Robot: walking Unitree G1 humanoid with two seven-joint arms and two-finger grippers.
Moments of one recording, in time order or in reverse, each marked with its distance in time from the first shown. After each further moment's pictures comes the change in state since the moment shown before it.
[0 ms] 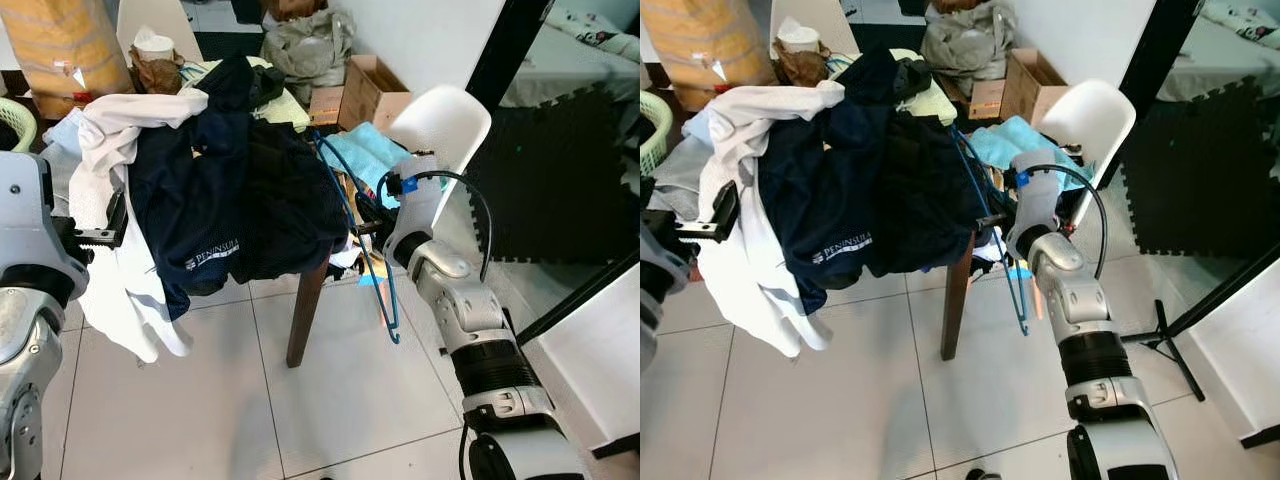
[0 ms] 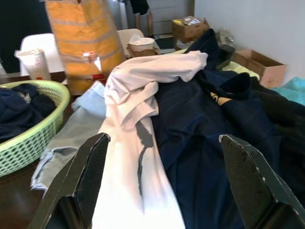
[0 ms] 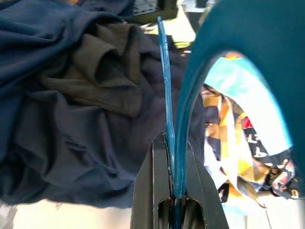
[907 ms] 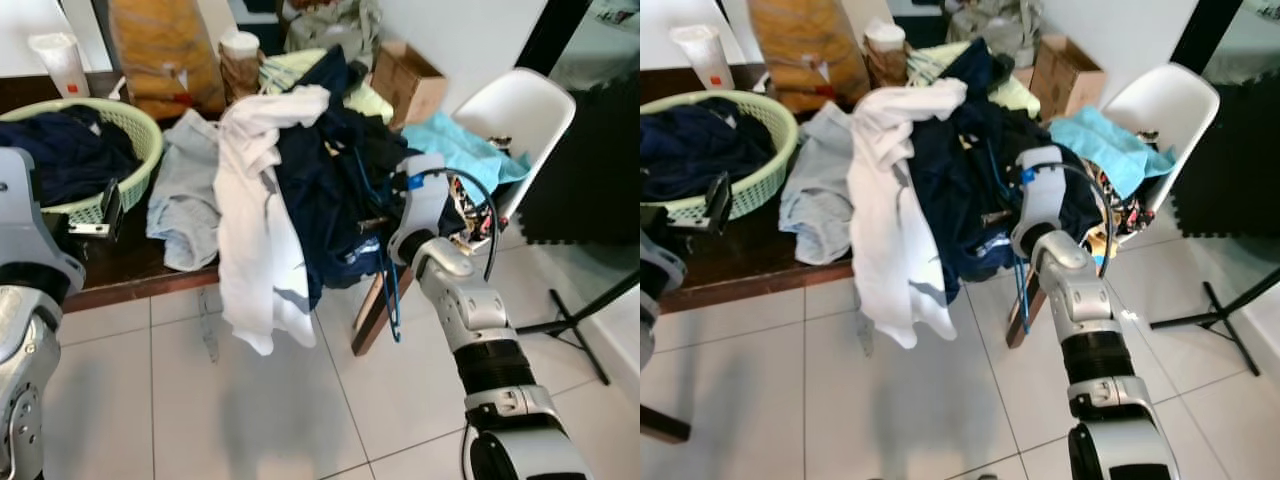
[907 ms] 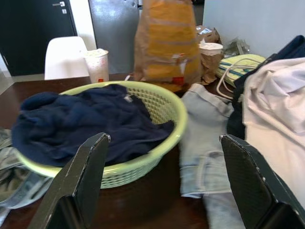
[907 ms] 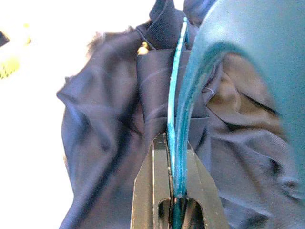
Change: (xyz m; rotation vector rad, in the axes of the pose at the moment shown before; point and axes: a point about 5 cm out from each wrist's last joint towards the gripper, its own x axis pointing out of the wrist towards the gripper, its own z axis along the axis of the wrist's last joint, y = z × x) left arm 0.001 0.004 0.007 -0.014 -0.045 0.023; right arm 0.000 -0.007 0.011 0.114 -0.072 -0.047
